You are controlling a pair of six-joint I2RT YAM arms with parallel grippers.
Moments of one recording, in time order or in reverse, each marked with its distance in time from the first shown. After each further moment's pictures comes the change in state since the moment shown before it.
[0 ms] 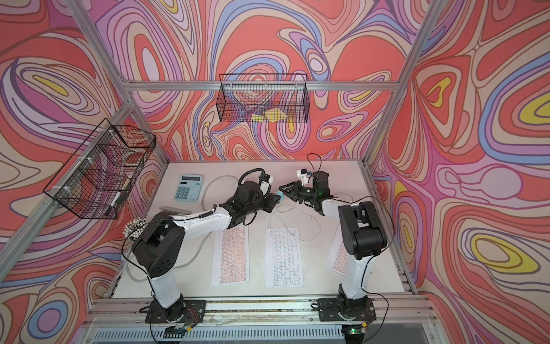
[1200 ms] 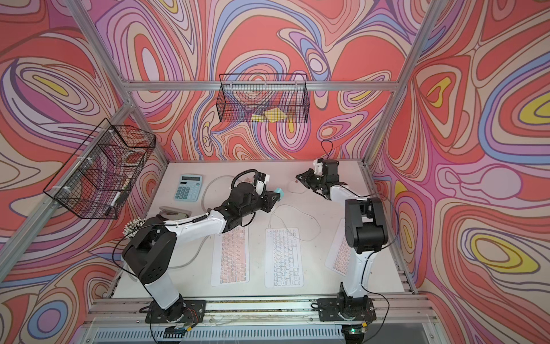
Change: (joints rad) left arm 0.000 -0.085 -0.083 0.126 0.037 -0.055; right arm -0.133 0.070 0.254 -0.360 0.282 -0.193
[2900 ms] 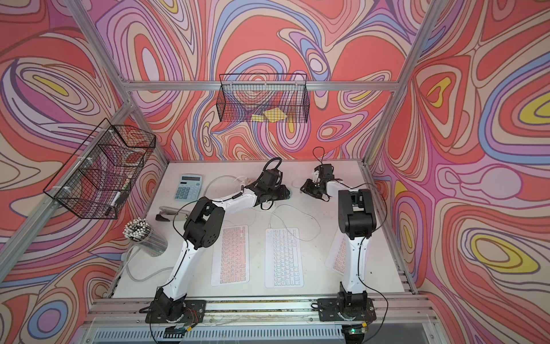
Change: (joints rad) left arm 0.048 0.651 0.789 -0.532 0.021 -0.295; right arm -0.011 0.227 0.197 -0.337 0.183 -0.398
